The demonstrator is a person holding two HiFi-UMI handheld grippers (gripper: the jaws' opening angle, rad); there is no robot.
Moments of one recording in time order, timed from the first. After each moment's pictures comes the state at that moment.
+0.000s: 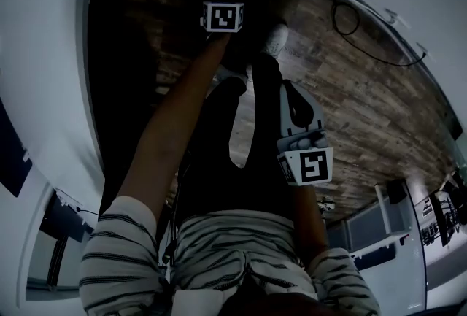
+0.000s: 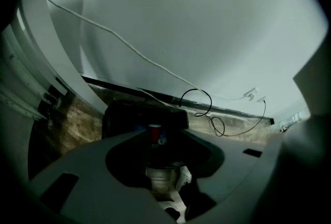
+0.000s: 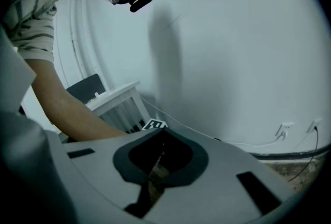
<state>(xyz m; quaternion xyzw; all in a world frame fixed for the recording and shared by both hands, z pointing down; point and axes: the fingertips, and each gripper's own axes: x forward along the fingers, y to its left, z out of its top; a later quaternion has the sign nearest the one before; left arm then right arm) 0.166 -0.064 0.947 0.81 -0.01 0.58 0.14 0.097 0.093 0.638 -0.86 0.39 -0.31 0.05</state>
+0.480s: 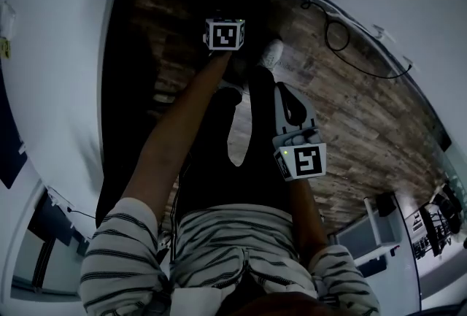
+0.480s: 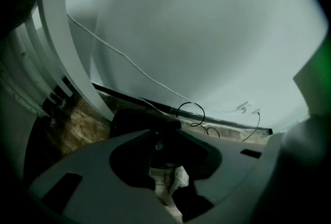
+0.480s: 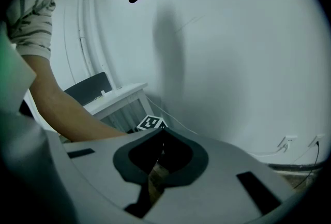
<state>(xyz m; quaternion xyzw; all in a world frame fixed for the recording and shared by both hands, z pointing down) 0.158 -0.072 0.881 0.82 -0.03 0.55 0.16 0.095 0.076 0.610 -0.85 0.42 -0.30 0.03</state>
